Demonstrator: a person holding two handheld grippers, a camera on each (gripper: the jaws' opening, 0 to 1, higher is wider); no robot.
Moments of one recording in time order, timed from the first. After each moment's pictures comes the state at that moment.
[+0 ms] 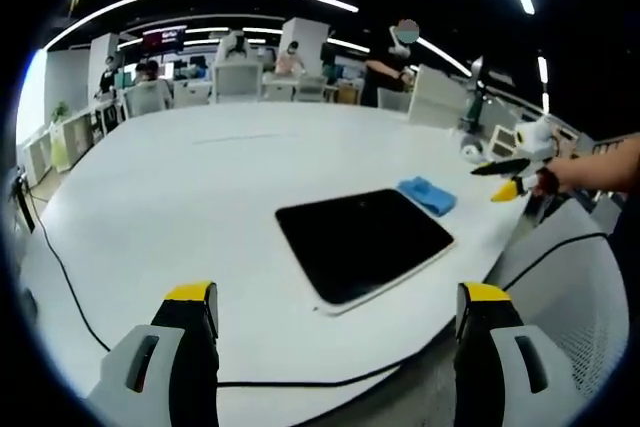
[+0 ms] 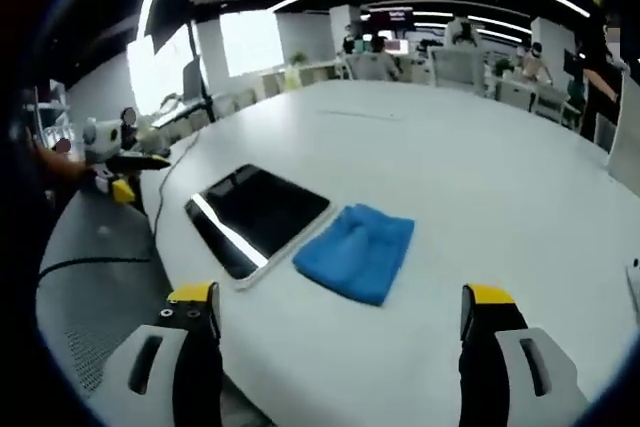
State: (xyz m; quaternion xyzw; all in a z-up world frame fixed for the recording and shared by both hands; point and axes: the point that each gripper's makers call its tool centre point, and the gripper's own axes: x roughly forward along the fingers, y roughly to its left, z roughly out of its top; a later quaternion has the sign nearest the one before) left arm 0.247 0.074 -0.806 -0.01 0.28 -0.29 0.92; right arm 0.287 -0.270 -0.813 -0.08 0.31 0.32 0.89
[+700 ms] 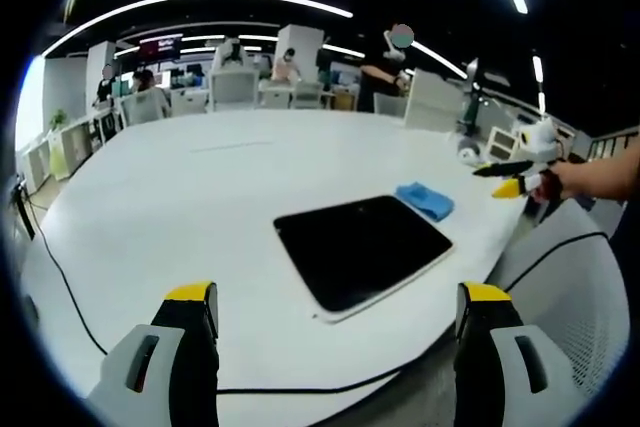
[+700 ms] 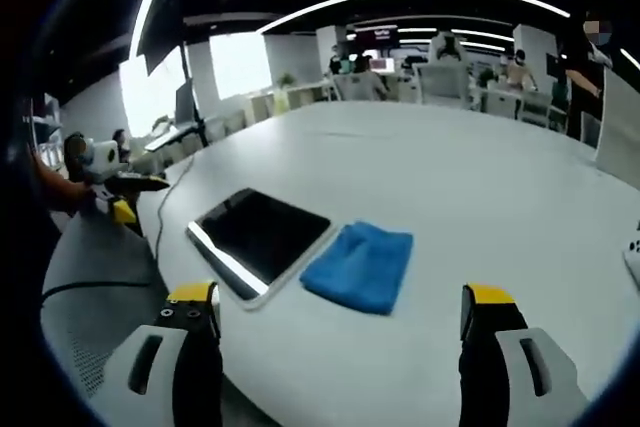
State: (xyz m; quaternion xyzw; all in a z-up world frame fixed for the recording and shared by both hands) left arm 0.247 0.074 -0.800 -0.01 0.26 -0.29 0.92; right arm 0.288 -0.257 -0.803 -0.03 0.28 0.29 0.91
